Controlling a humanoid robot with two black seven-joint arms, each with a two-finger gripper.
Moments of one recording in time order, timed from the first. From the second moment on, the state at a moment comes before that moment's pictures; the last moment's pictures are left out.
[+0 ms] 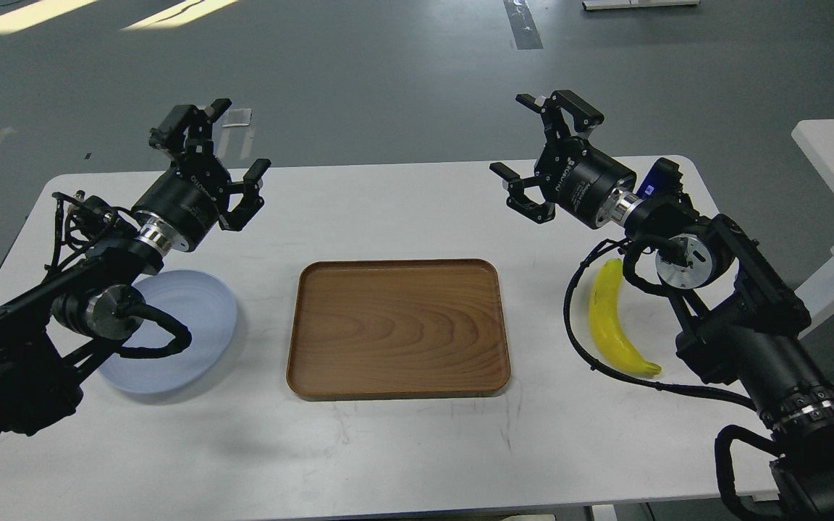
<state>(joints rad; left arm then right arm) -0.70 0.47 -0.56 -1.02 0.12 -0.19 -0.45 0.62 -0.08 1.29 0.91 -0.64 0.49 -0.18</state>
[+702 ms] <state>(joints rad) -0.71 0.51 -0.56 -1.01 0.11 -0.25 -0.33 0.58 -0.08 1.31 0.93 -0.64 0.48 -0.18</state>
